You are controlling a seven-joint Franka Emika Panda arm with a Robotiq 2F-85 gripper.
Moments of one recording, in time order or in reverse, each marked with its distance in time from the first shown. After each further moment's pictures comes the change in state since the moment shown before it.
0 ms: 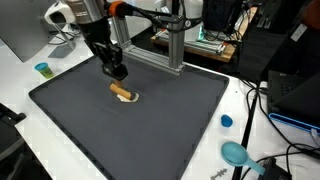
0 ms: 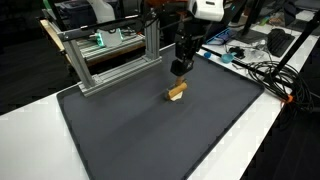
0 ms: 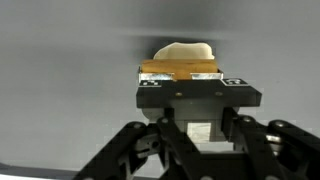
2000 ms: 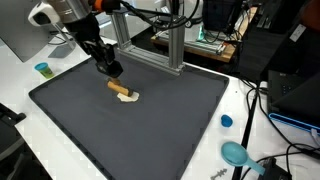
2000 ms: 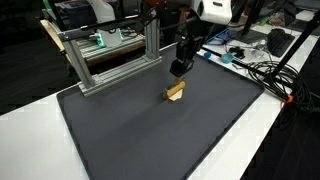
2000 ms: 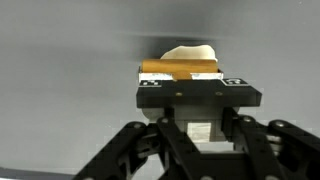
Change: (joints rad) arm -0.034 0.097 0.009 0.200 0.021 -0.183 -0.083
